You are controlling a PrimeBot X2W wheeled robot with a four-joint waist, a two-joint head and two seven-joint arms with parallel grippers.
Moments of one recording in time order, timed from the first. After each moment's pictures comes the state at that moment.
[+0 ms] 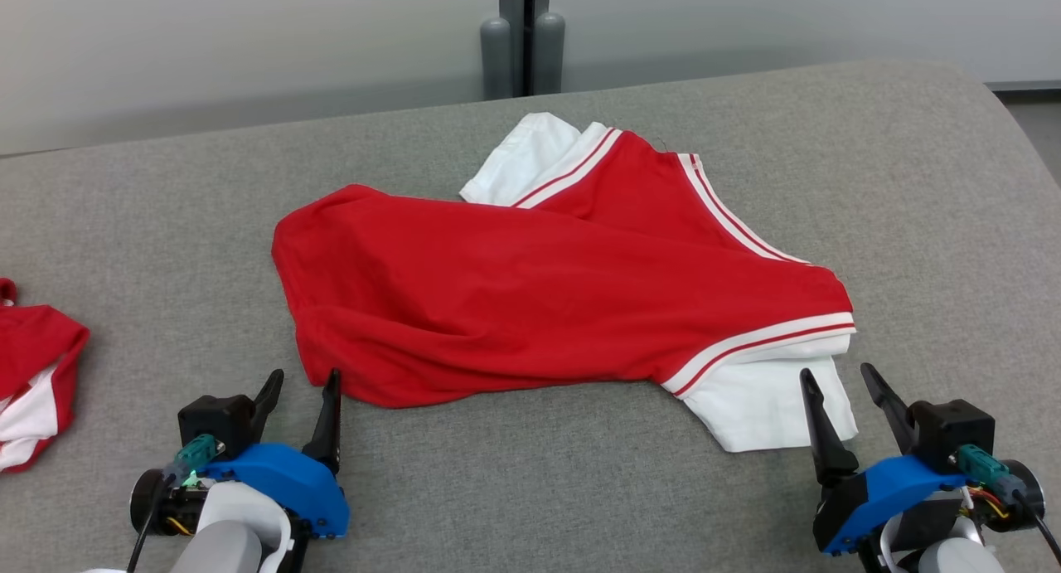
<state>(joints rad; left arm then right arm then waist) -0.26 0.23 -0.31 0.58 -0.47 -0.06 -0.15 -0.10 -0.05 -0.07 0.25 0.06 0.13 -0.05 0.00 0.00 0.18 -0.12</state>
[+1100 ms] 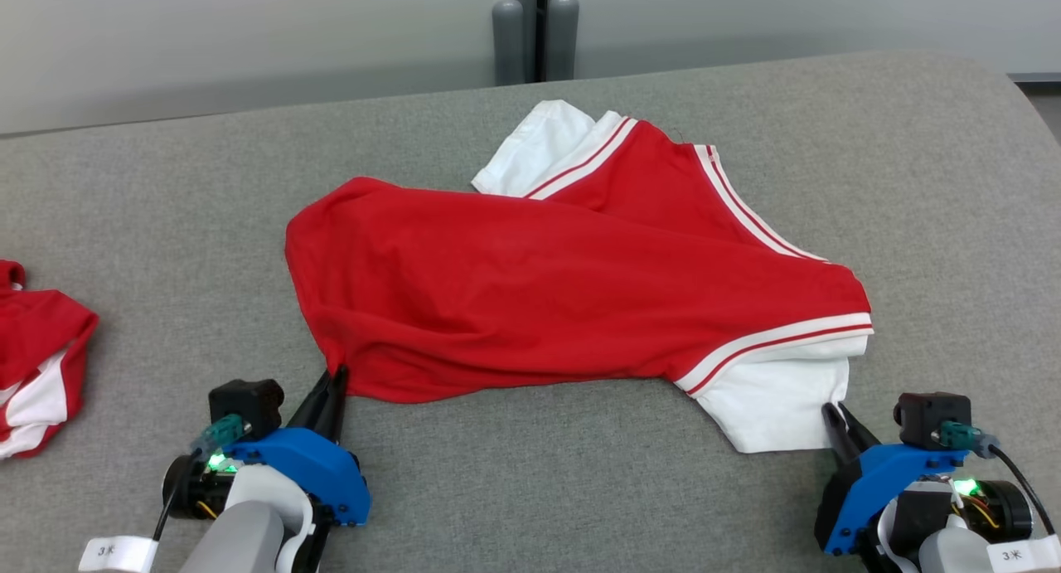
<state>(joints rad) -0.40 0.19 -0.38 0.81 -0.51 -0.12 -0.15 -0.20 -0.06 -0.09 0.48 0.10 0.13 0.12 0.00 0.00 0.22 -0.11</state>
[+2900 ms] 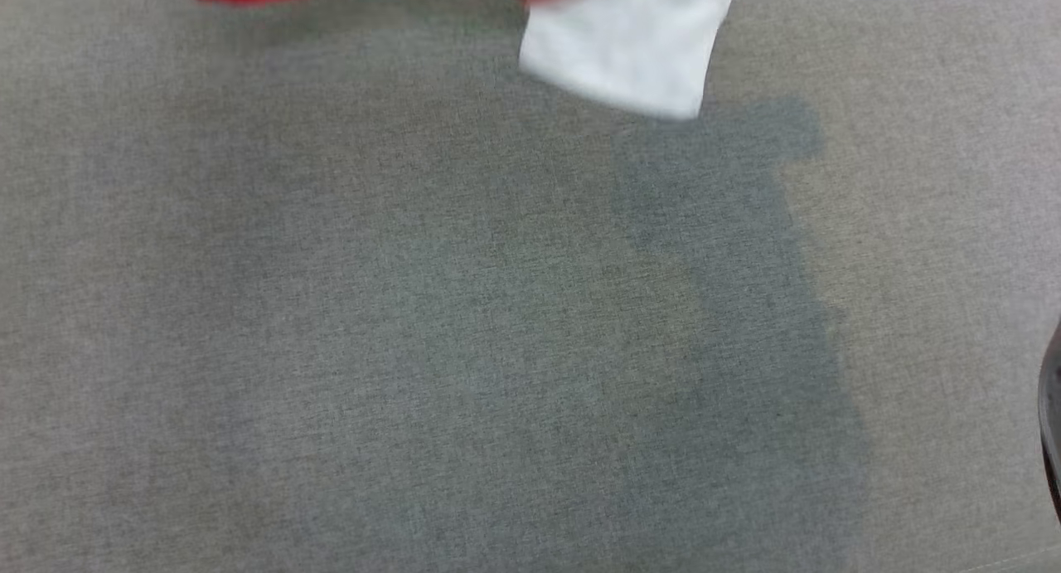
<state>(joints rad) -1.00 0.47 -0.10 0.19 -0.76 -0.02 0.19 -1.34 -0.20 0.05 0.38 0.12 0.13 -0.15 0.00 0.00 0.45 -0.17</state>
